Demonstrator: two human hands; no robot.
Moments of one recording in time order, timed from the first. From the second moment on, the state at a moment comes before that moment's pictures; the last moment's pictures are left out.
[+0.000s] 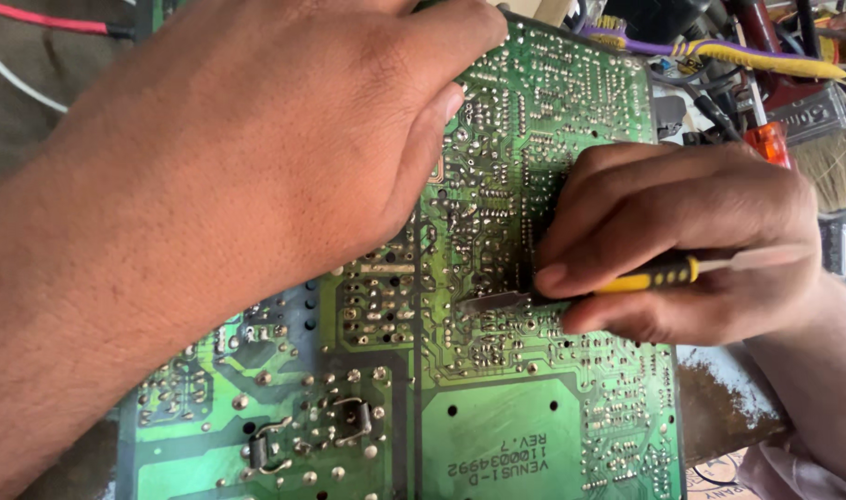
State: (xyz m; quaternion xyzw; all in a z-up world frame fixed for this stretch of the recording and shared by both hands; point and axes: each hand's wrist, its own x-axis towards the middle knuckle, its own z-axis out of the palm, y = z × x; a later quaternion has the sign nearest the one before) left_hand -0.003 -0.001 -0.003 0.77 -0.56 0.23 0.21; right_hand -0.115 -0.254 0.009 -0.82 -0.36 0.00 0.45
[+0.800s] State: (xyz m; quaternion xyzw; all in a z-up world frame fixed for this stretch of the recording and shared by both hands) left_hand 0.001 0.000 -0.005 0.75 -0.57 0.25 0.21; right_hand -0.110 -0.254 0.011 -0.80 -0.45 -0.04 0.40
